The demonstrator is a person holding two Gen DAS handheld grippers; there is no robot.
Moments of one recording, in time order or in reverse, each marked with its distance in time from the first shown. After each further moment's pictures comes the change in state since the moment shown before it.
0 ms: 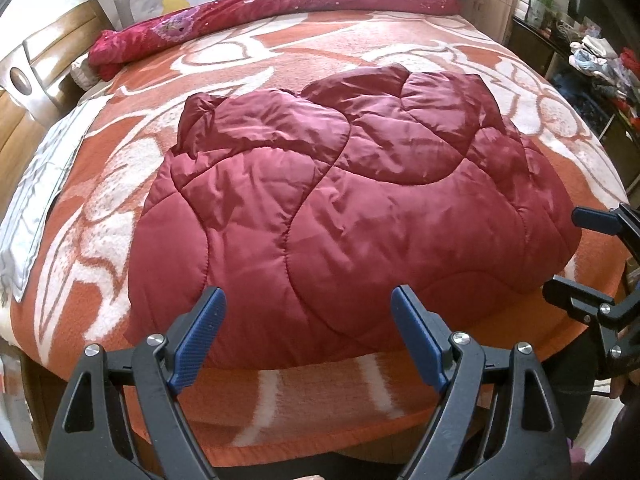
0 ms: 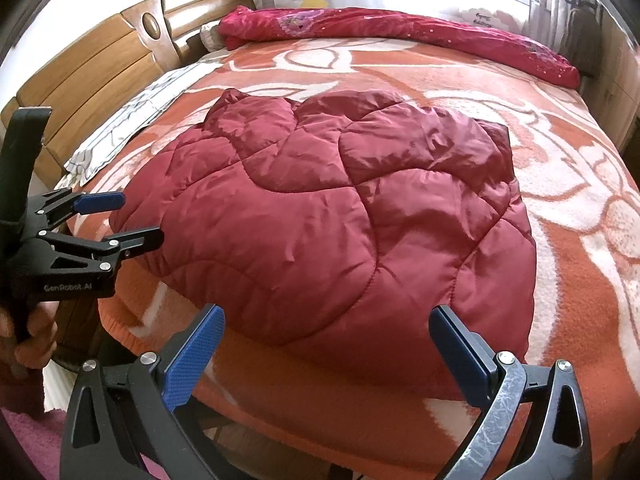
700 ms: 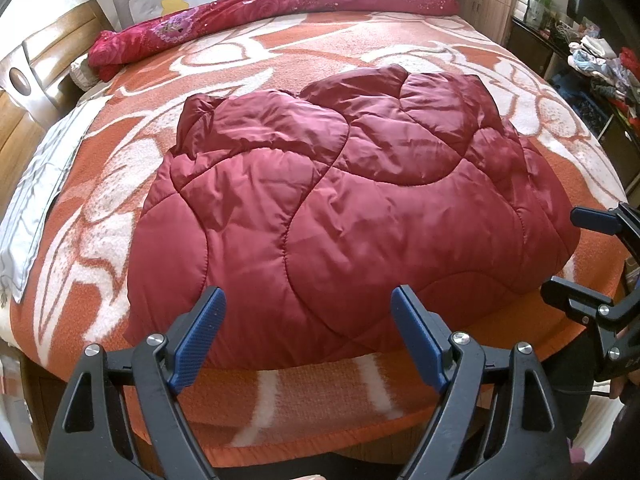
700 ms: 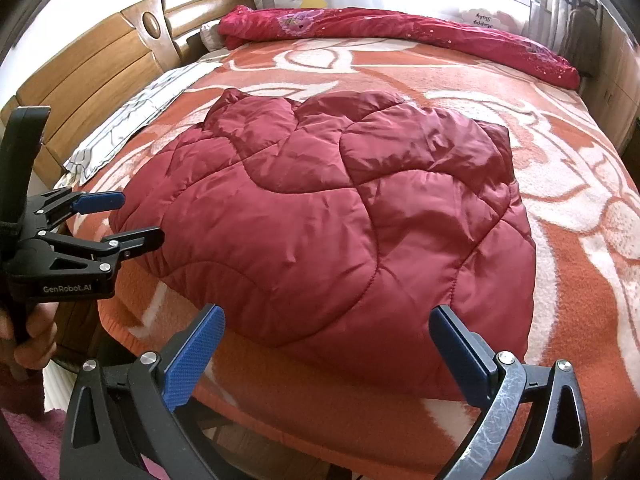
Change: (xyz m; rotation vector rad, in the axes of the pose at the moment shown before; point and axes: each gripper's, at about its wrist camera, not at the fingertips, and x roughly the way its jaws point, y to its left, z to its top) left arm 0.000 -0.001 -0.001 0.002 0.001 -0.002; right arm 0.001 0.001 0.000 -0.004 0.002 -0.002
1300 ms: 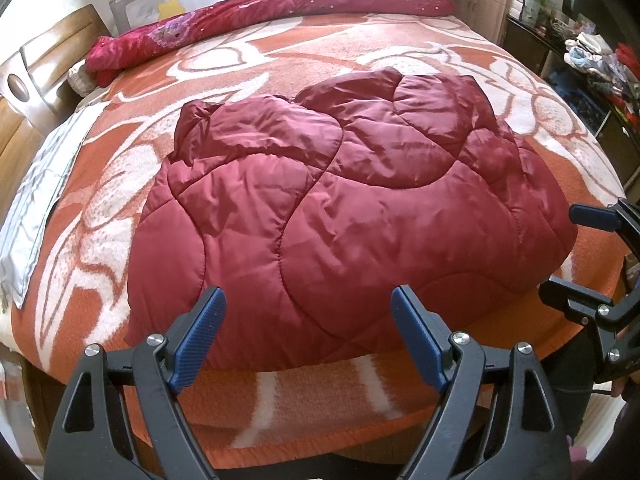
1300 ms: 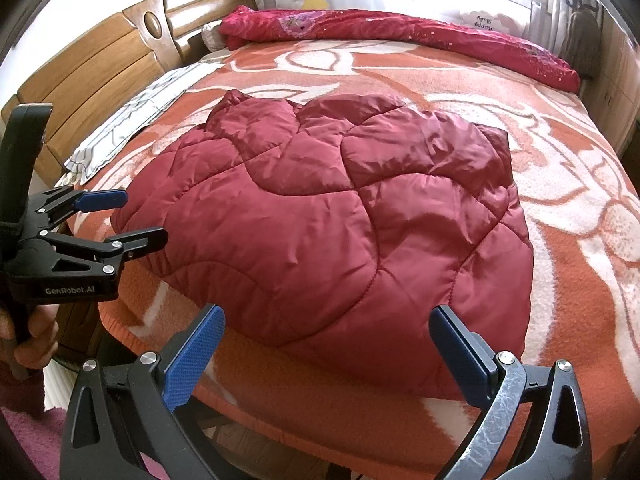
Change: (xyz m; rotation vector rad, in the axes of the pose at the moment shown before) left arm -0.004 -0.004 0.003 0.016 -0.012 -0.003; right arm -0.002 0.002 0.001 -0.006 -0.004 -0.002
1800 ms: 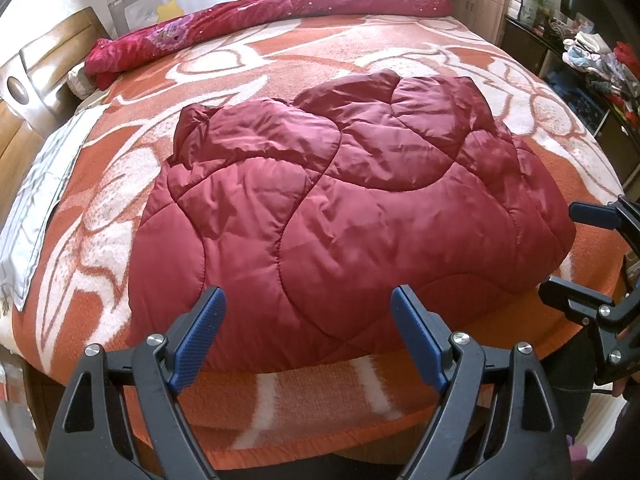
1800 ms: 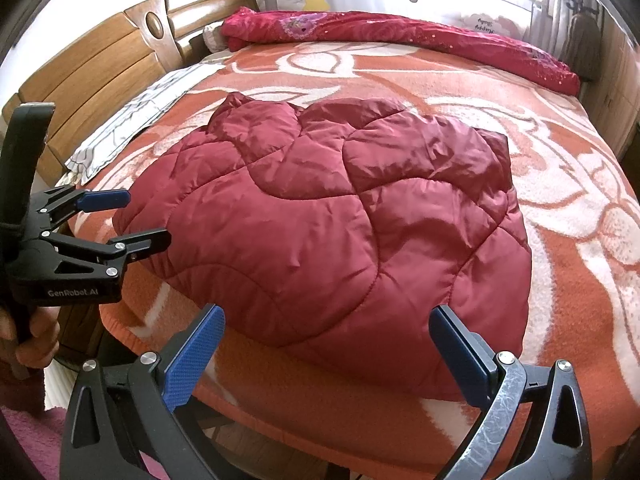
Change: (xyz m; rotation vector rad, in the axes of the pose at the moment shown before) left arm -0.002 -0.001 0.001 0.003 -0.003 -0.001; right arm -0.005 0.000 0.003 -0.009 -0.004 0.002
